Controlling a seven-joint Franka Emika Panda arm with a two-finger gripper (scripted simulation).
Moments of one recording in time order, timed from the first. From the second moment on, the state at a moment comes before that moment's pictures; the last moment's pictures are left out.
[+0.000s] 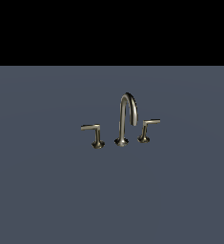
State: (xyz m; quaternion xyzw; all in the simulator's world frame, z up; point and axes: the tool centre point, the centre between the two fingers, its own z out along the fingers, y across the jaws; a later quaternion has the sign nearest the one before) arm -0.256 0.008 0.498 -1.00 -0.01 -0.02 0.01
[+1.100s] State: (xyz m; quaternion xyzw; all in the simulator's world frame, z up) arm -0.228 0.045 0.437 -0.99 0.10 -0.01 0.01
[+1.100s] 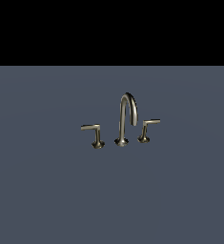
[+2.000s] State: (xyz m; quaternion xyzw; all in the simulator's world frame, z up) arm -0.157 0.096 0.321 -0.96 0.29 -0.01 0.01
